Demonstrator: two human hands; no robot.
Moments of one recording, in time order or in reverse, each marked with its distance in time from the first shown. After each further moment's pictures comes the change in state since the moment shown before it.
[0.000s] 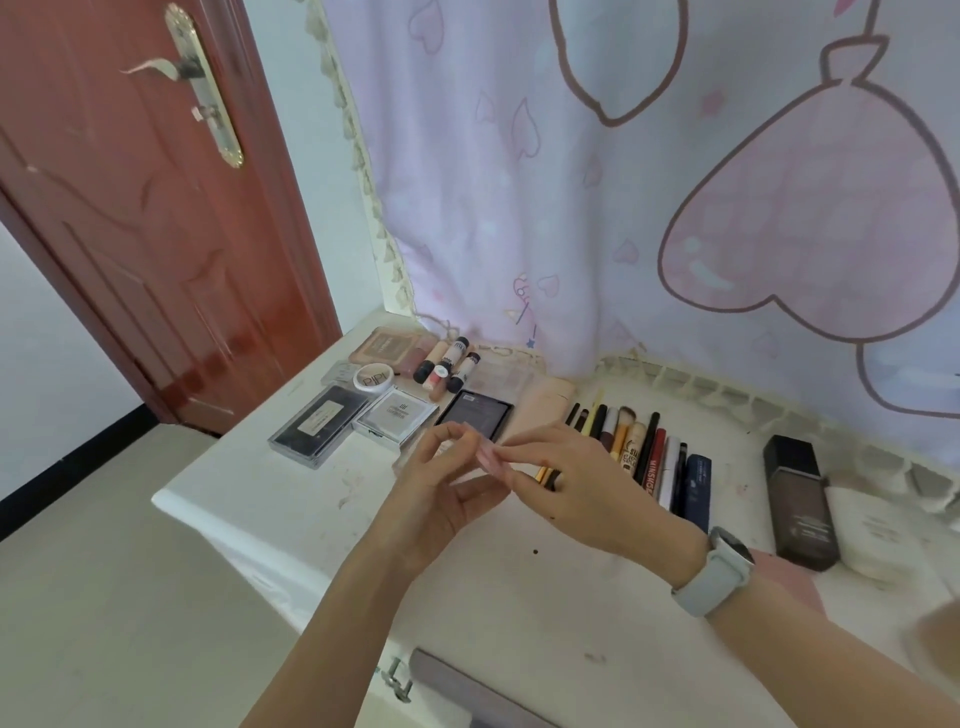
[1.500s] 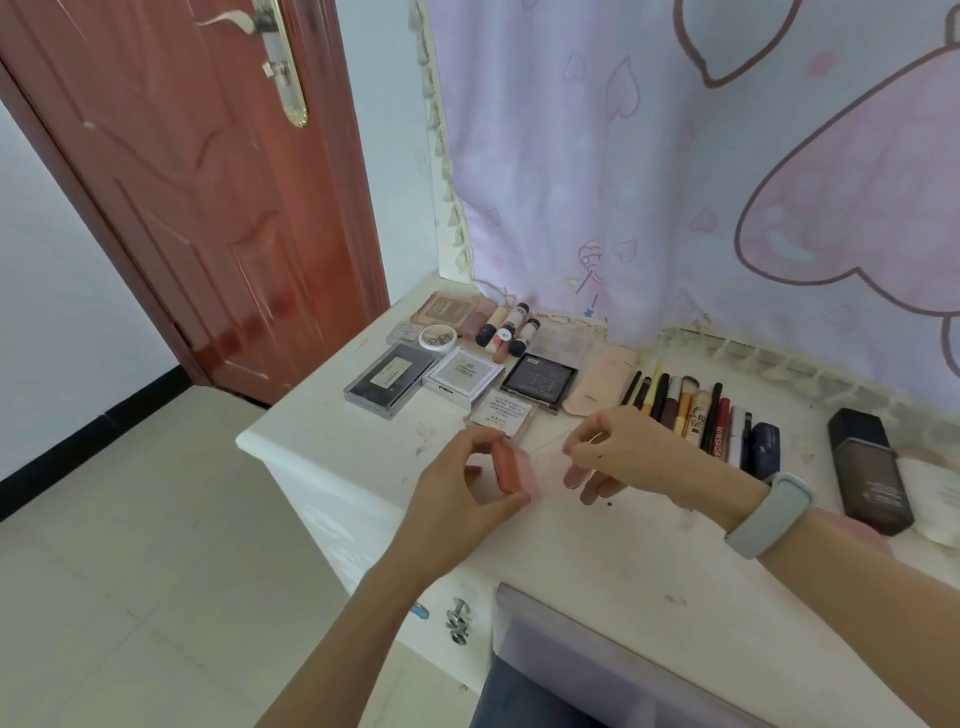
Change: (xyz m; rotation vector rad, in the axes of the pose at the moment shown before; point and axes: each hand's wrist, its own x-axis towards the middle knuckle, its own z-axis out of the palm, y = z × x) left_hand -0.053 -0.014 -0.052 0.964 0.205 0.336; right_hand 0.012 -0.037 0.010 0.334 -0.310 0.632
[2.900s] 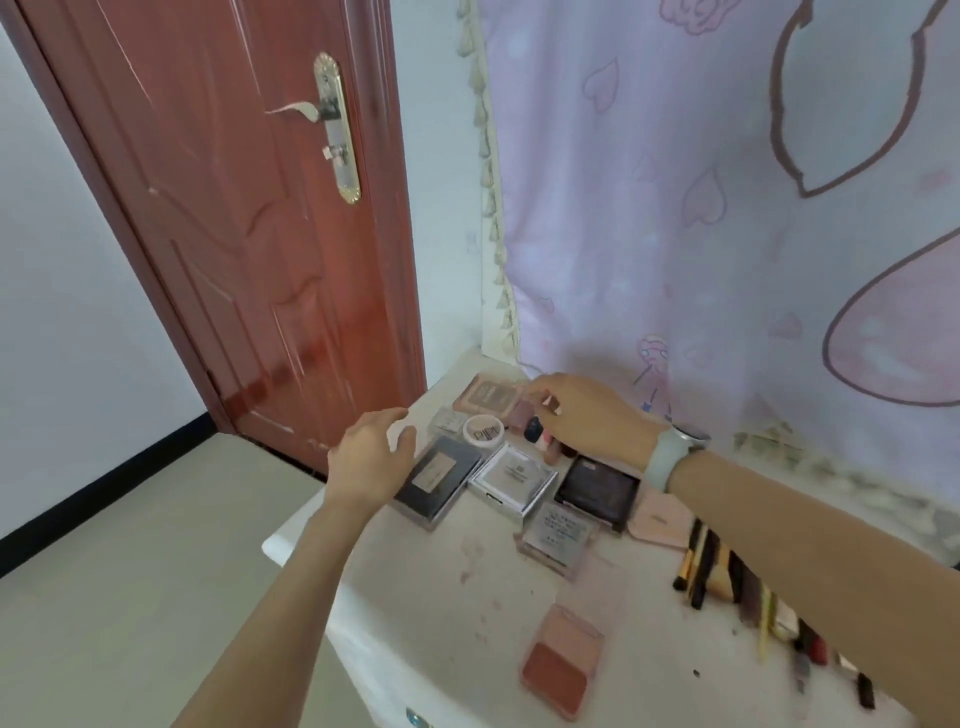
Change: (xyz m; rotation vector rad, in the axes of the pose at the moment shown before) left_hand 0.130 -0.050 -0.123 0.519 0.274 -0.239; right_hand 0.151 -0.085 -0.019 -0.596 0.241 -0.482
